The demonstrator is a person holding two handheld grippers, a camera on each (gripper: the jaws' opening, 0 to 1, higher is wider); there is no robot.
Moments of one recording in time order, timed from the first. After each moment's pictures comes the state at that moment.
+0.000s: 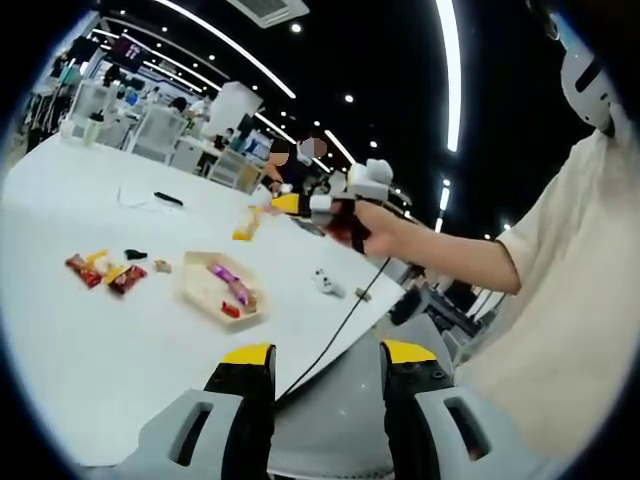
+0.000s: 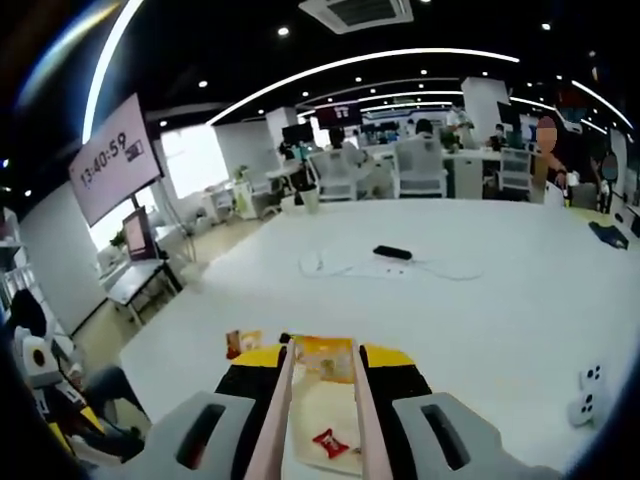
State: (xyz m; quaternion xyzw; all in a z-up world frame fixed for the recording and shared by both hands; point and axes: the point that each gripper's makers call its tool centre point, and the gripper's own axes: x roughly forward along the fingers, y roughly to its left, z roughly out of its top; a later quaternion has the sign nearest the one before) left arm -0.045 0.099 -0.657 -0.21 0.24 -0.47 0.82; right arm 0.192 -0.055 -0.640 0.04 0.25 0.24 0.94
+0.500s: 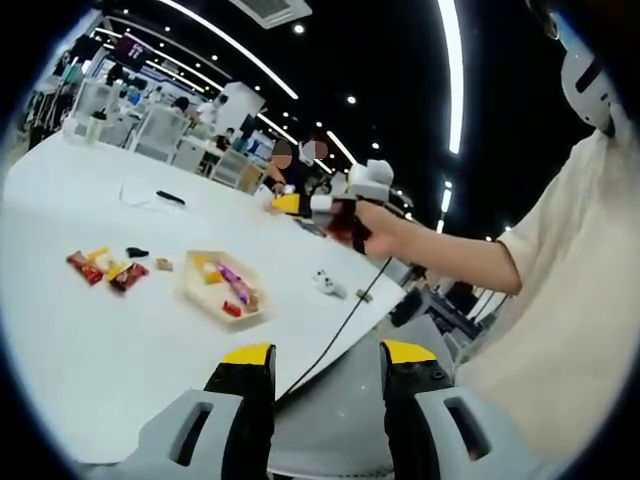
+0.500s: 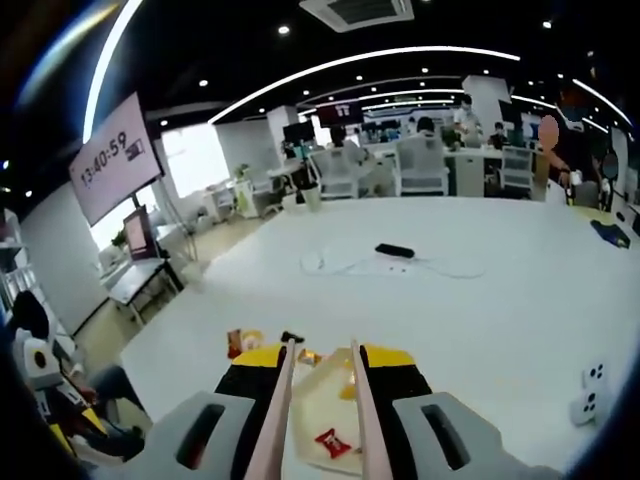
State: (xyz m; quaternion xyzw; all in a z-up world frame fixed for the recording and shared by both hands) left arm -0.045 0.101 -0.660 -0.21 0.24 -0.47 0.82; right arm 0.191 -0.052 -0.645 0.05 0.26 0.24 0.93
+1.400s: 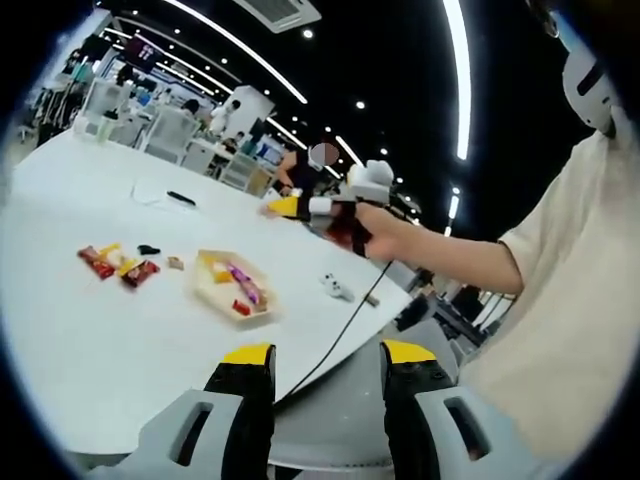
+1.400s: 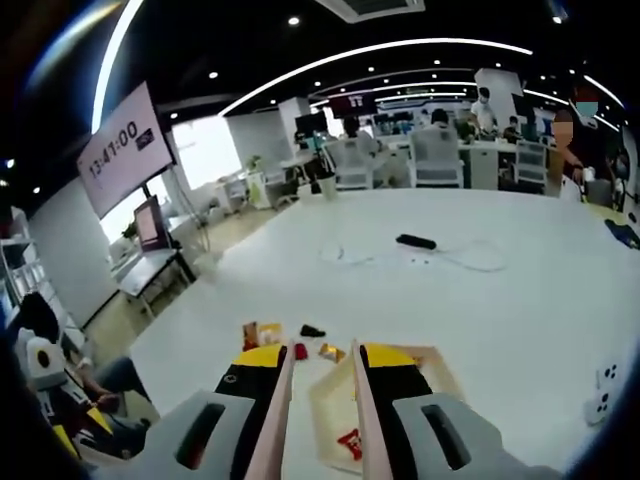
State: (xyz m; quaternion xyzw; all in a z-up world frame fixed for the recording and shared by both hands) left arm -0.045 0.112 -0.663 -0.22 0.24 -0.45 0.83; right arm 0.189 -0.018 -0.654 0.04 0.27 0.27 0.92
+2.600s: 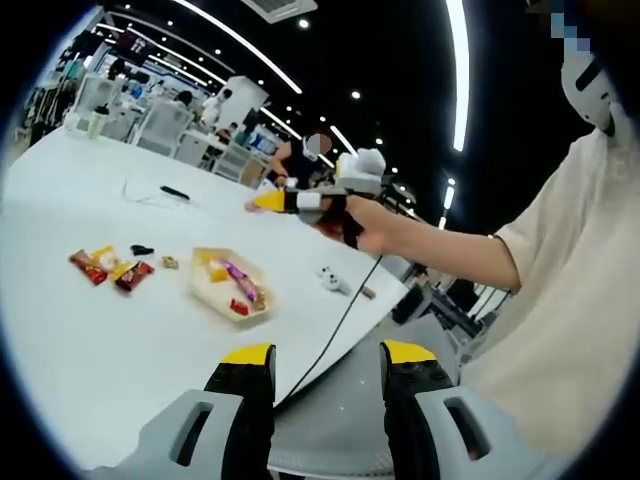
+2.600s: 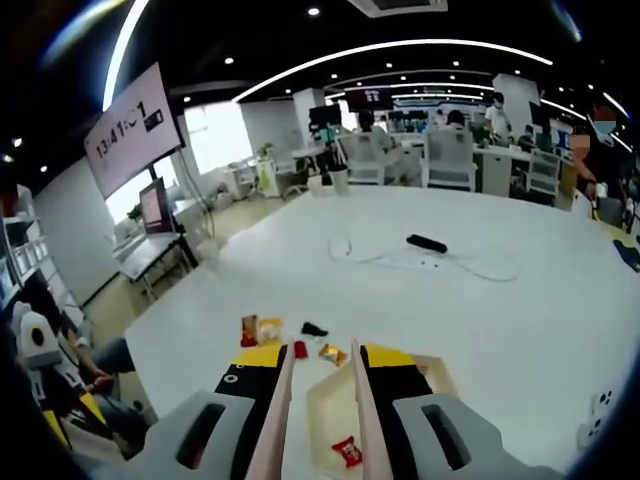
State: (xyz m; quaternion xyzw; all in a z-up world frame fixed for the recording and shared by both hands) left arm -0.032 0.107 -0.664 -0.21 0.25 -0.47 0.82; right arm 0.202 -0.006 -0.662 0.01 0.28 0.29 0.91
